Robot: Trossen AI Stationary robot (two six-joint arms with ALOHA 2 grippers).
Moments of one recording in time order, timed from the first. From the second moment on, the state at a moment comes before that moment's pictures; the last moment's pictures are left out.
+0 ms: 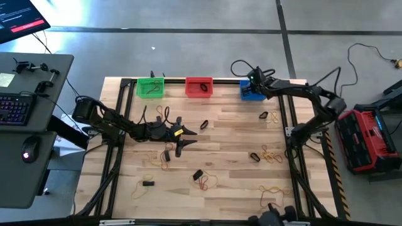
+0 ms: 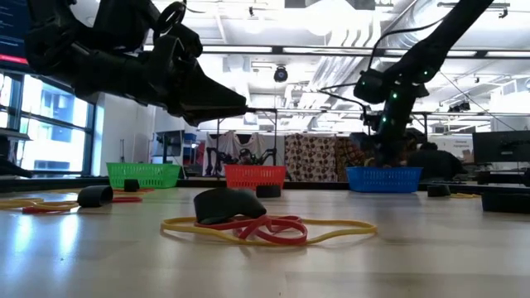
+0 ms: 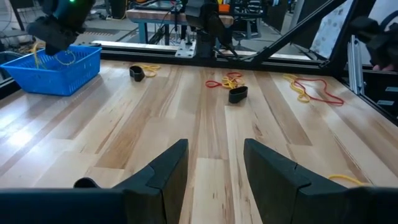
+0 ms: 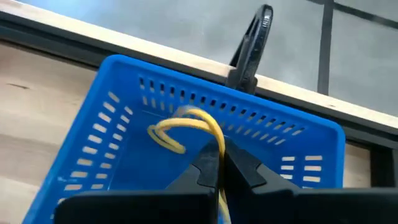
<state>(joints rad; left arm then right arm) -0.07 1.61 0.42 0.99 -0.11 -0.08 -0.84 1.55 0.82 -0.26 0.37 0.31</state>
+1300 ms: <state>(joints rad) -0.07 1.61 0.42 0.99 -0.11 -0.09 -0.90 1.62 1.04 -0.49 0.21 0.18</state>
